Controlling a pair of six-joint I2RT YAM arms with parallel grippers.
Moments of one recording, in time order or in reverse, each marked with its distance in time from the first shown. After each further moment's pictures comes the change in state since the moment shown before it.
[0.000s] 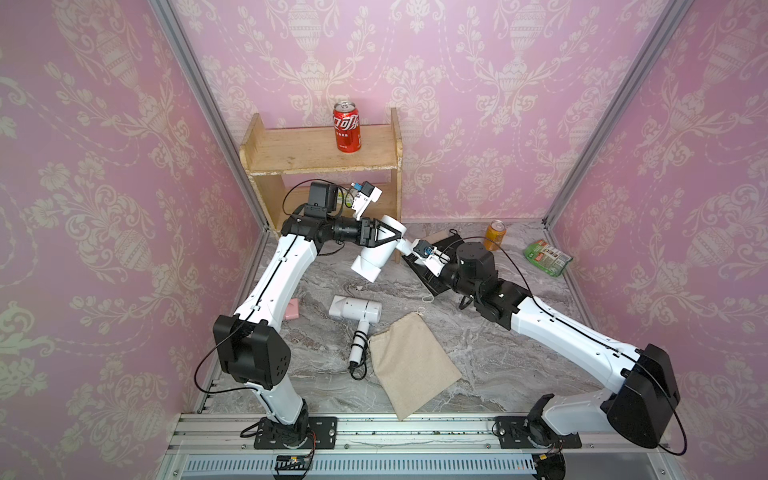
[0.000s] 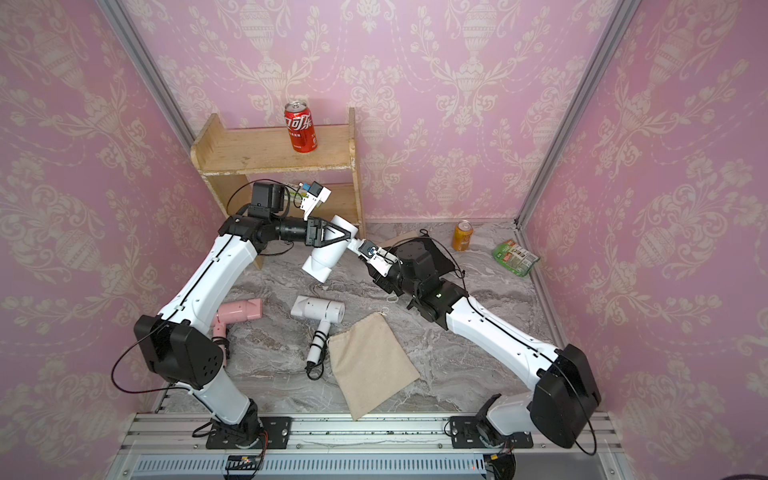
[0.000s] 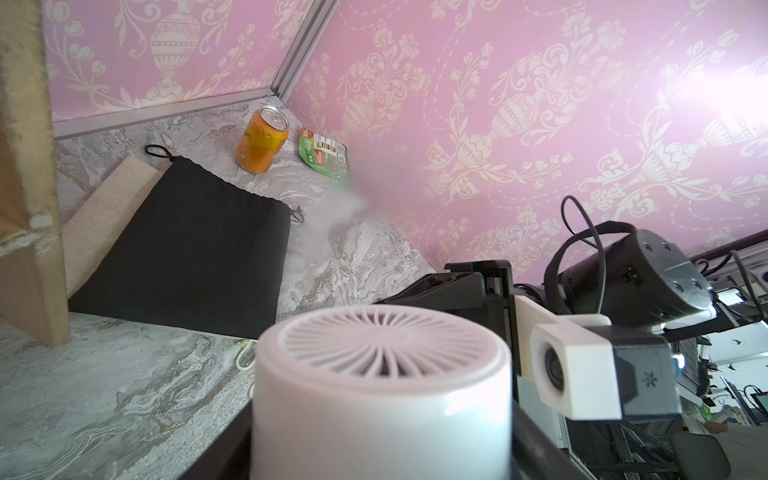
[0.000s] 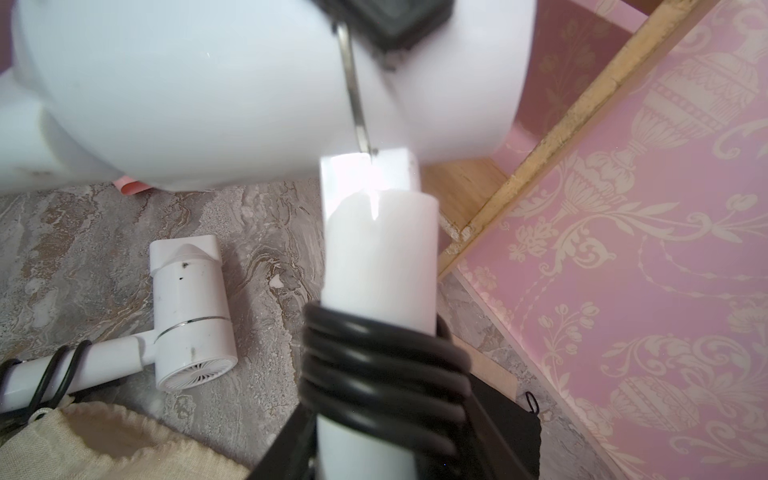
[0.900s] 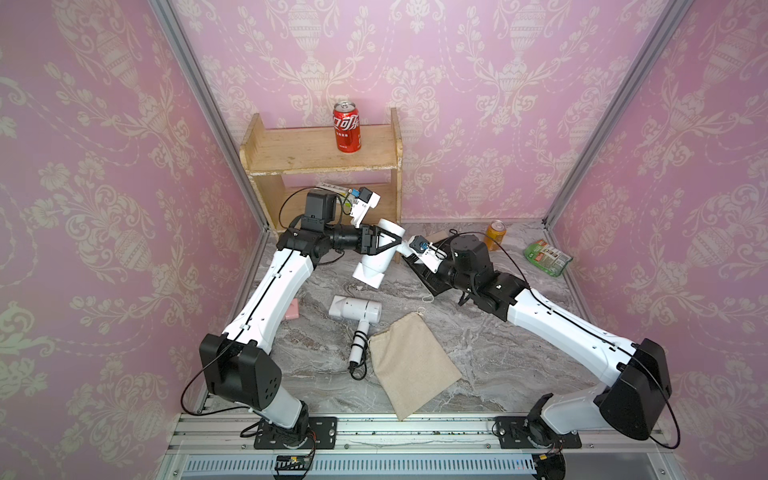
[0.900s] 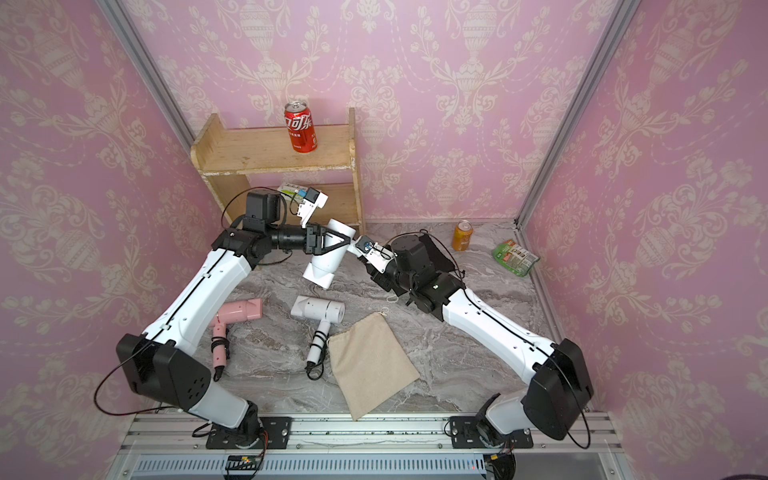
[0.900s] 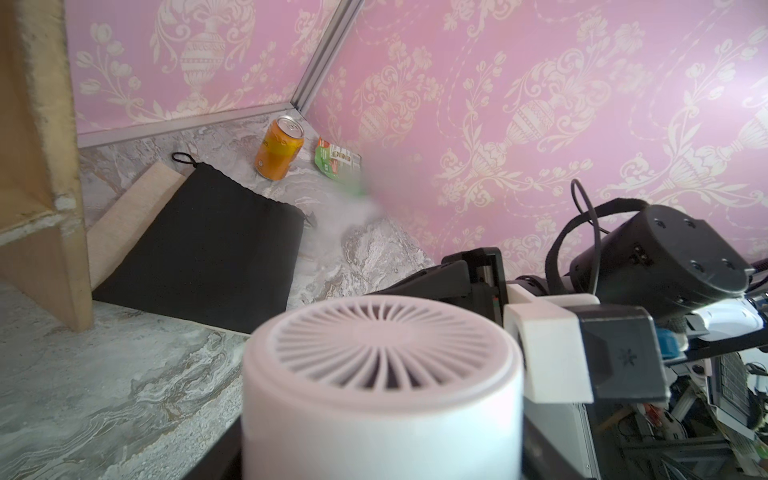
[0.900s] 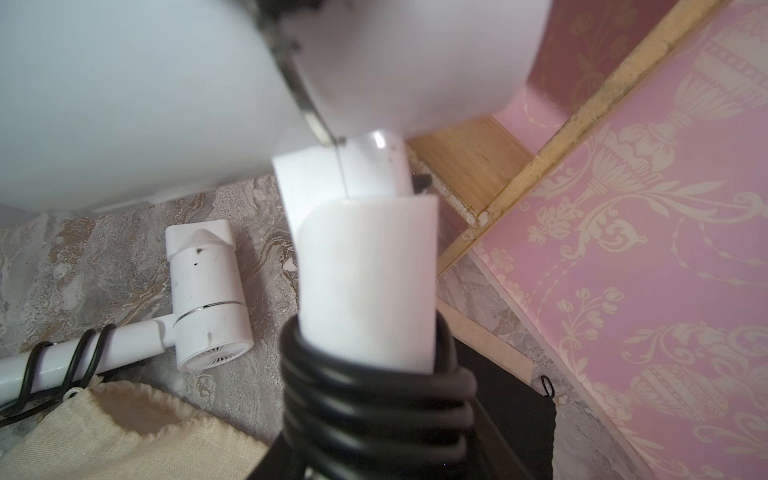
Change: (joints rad) left arm -0.034 -0.156 -0.196 0.172 -0.128 -0.093; right arm -0.003 0.049 0.102 -0.142 -0.008 0.043
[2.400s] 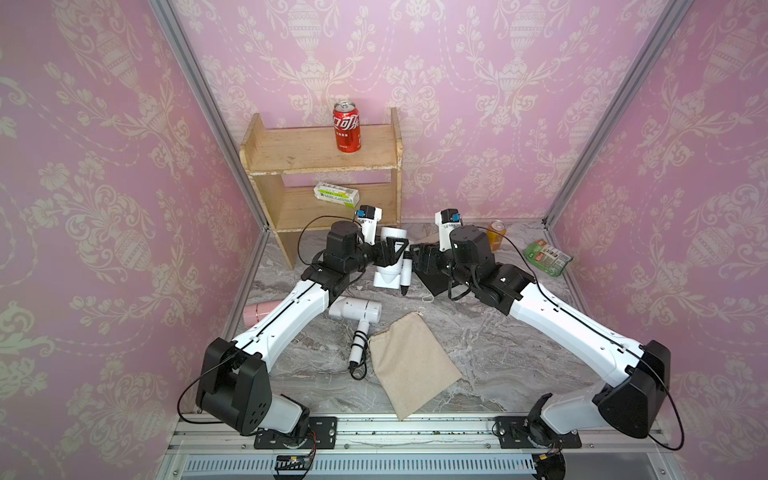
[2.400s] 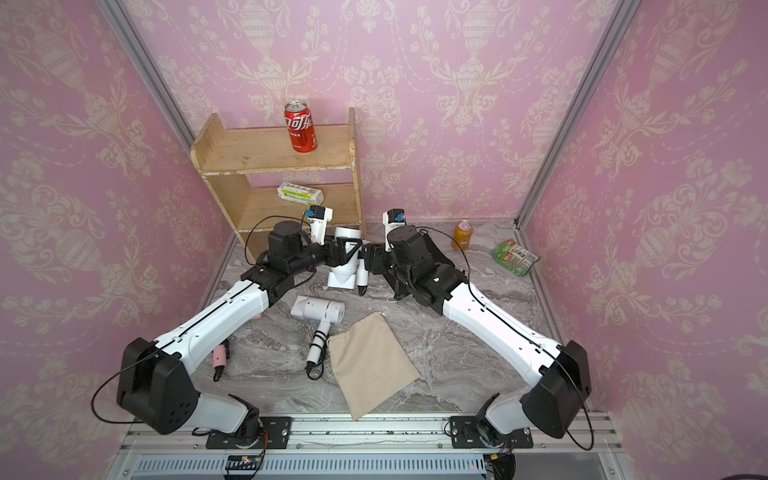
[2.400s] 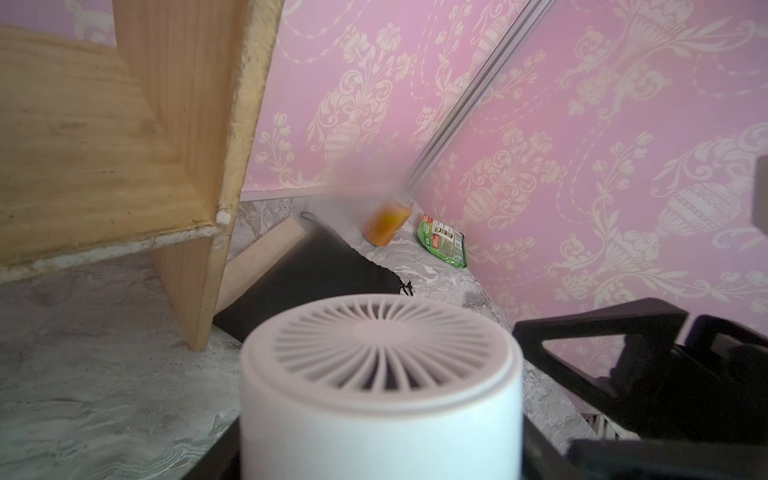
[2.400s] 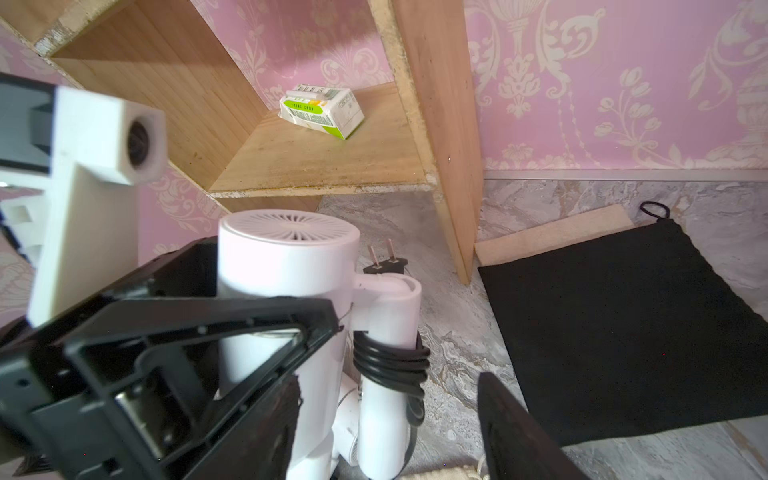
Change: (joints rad) left arm -0.165 -0.081 -0.382 0.525 -0.554 -0.193; right arm 0.012 -0.014 0.104 -0.128 0.155 0.866
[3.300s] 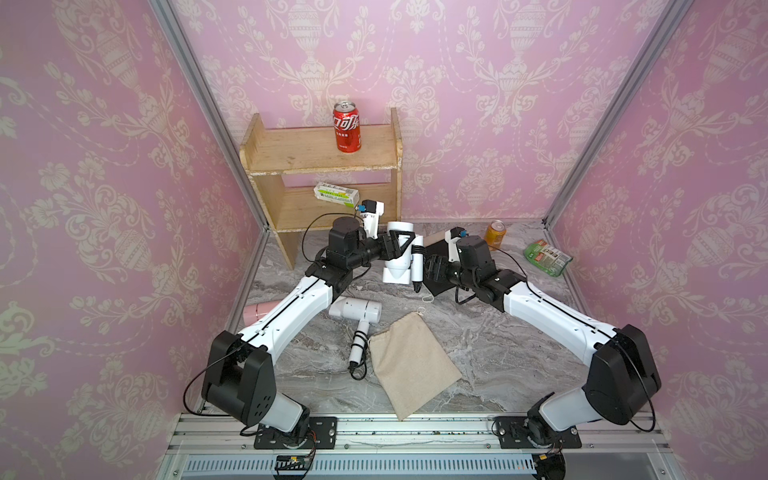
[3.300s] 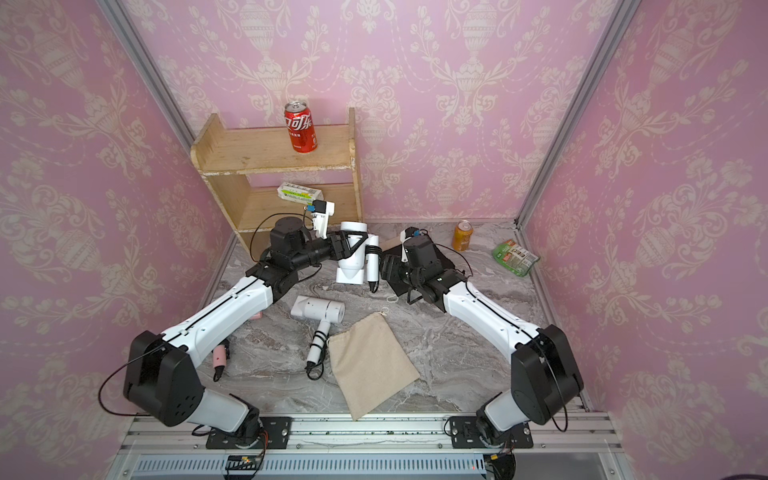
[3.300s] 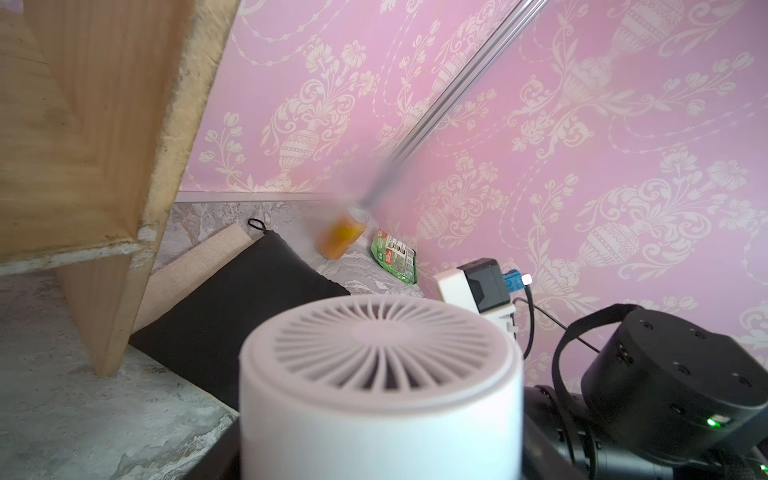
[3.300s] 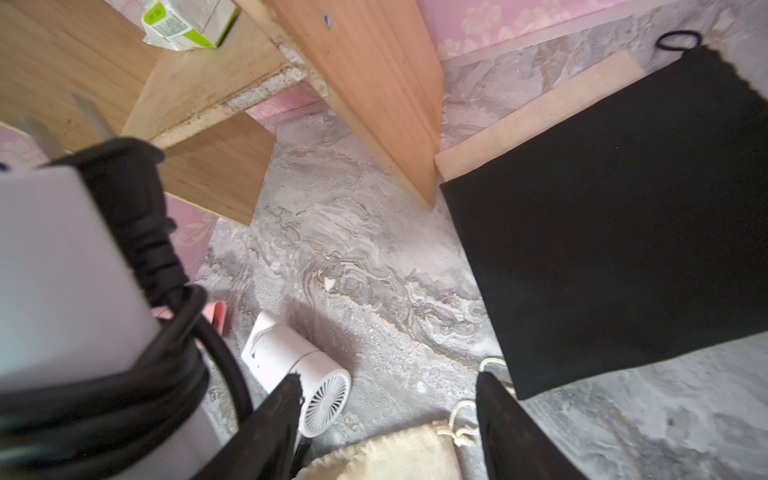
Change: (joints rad) left arm -0.002 0.042 0.037 0.118 0.097 -0.179; right arm -0.148 0.097 -0.179 0.107 -0.232 0.142
